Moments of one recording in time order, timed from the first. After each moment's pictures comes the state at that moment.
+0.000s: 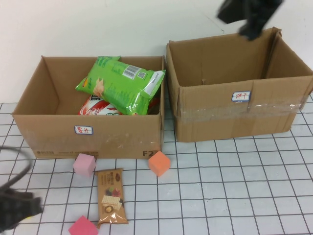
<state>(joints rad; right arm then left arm) 0.47 1.82 -2.24 0.15 1.28 -0.83 -0.07 0.84 -0.53 -0.41 0.58 0.11</state>
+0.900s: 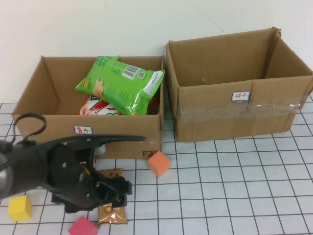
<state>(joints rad) 0.41 0.98 -1.07 0.02 1.07 -0.63 -0.45 1.65 -0.85 -0.25 0.48 -0.25</state>
